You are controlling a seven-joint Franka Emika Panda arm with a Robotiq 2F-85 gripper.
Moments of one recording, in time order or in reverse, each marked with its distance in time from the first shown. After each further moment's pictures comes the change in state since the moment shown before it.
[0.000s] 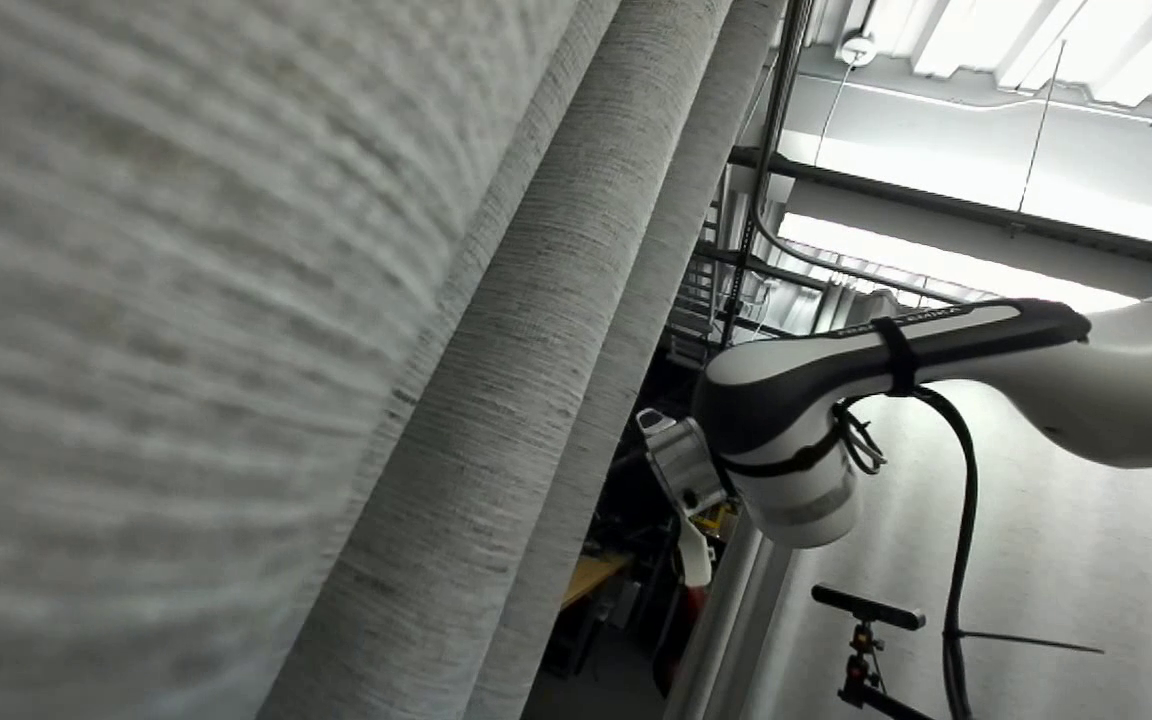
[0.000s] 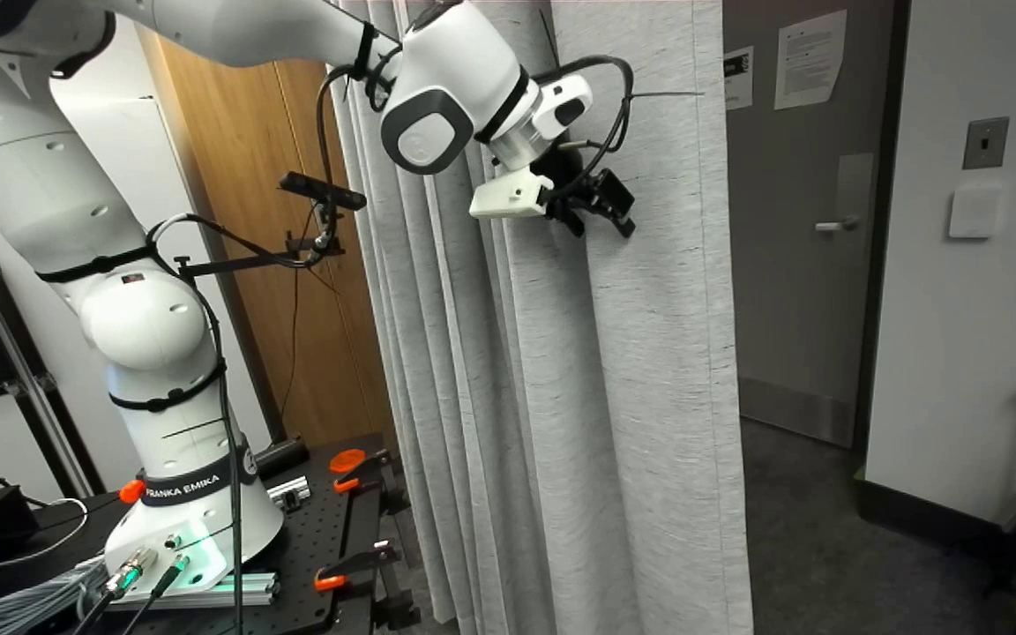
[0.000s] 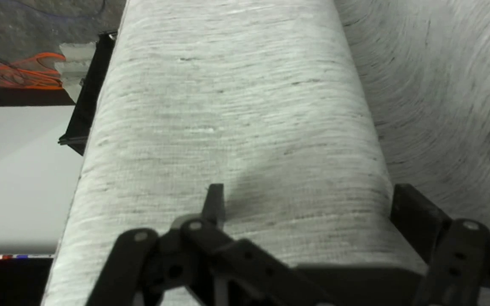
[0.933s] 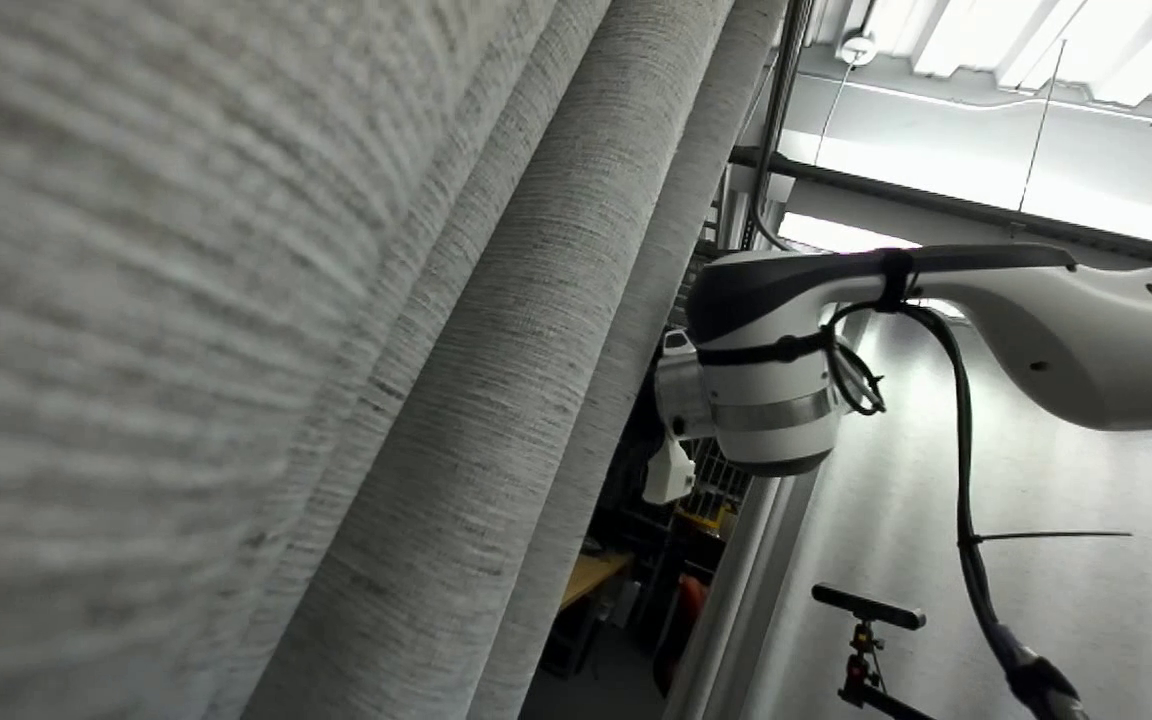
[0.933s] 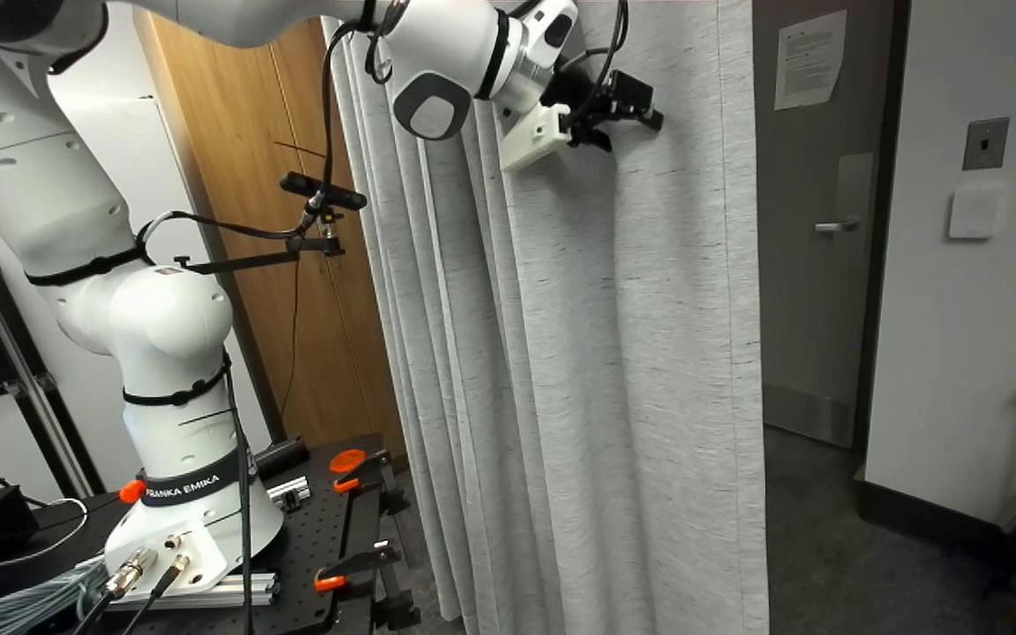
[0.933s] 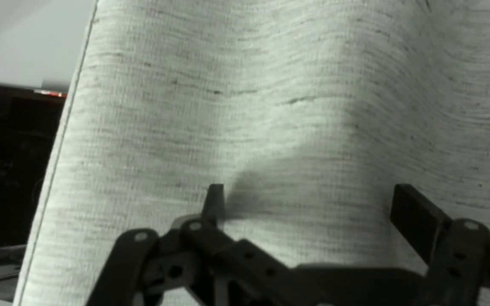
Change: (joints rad) arm 0.347 -0.023 -0.180 0.131 0.358 0.361 -0.360
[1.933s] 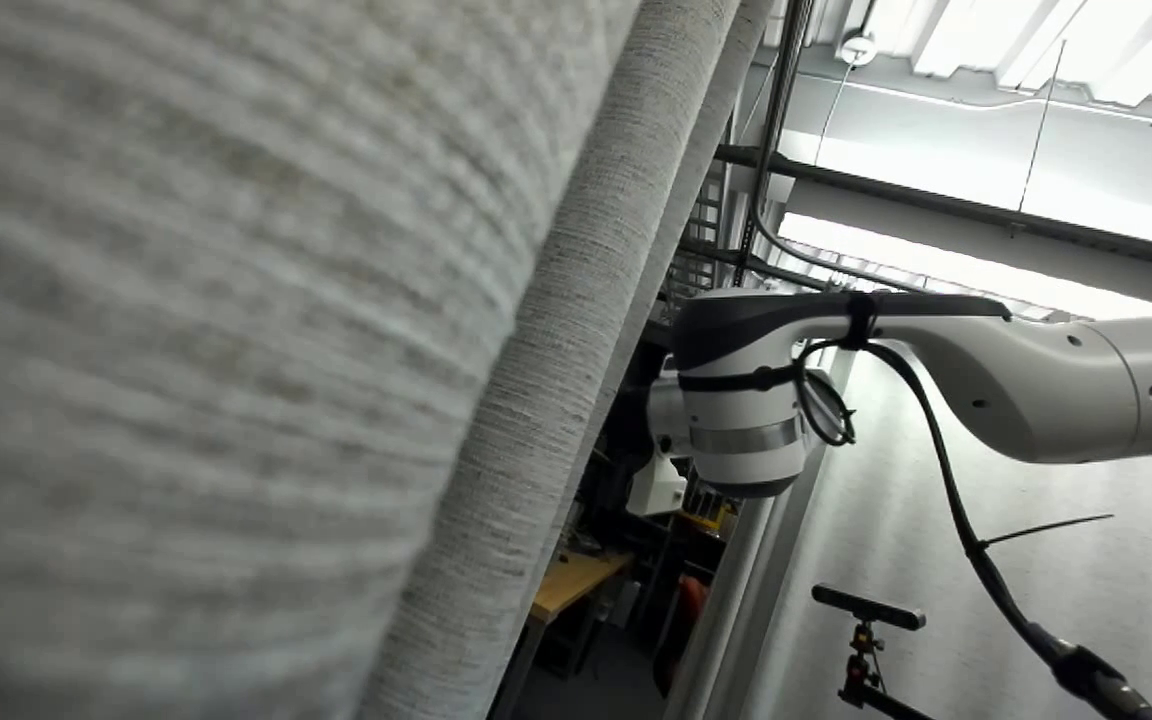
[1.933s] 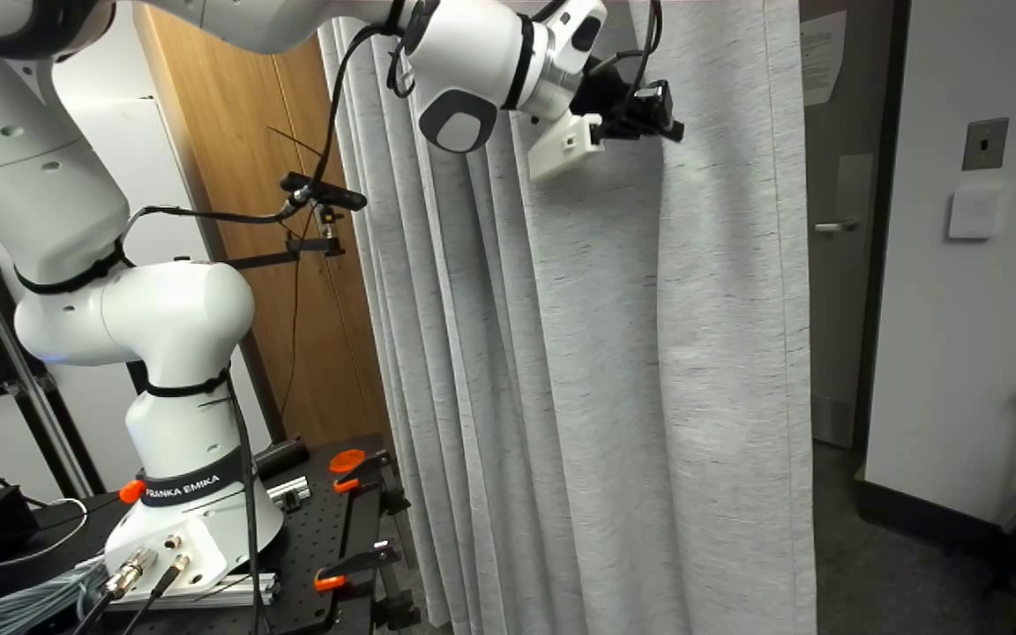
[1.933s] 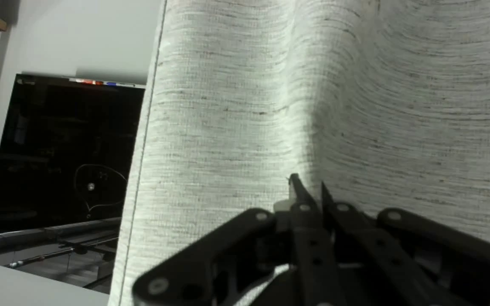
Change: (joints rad) arm 0.504 -0.108 -0.515 0.045 -0.114 0.162 -0.005
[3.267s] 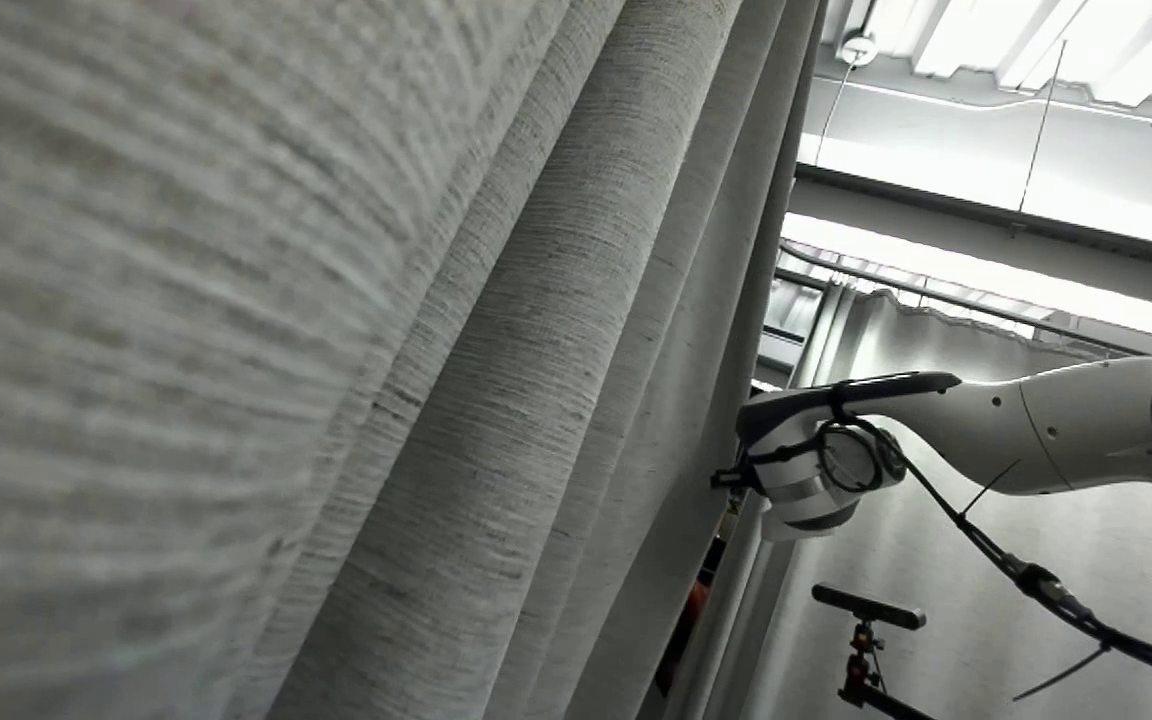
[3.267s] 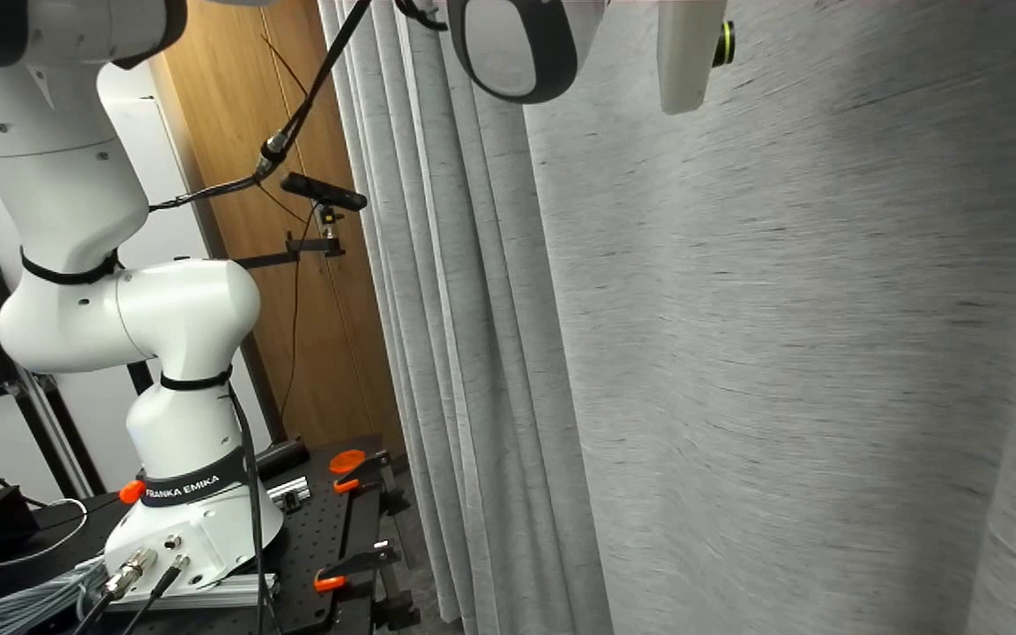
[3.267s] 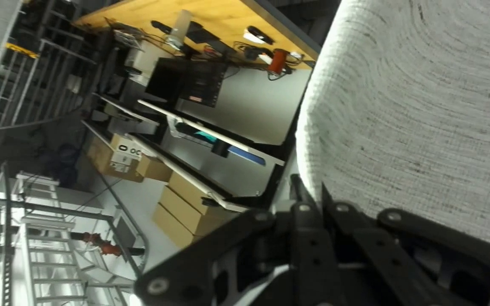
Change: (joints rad) arm 0.338 0.096 -0.951 0.373 -0.102 0.055 0.002
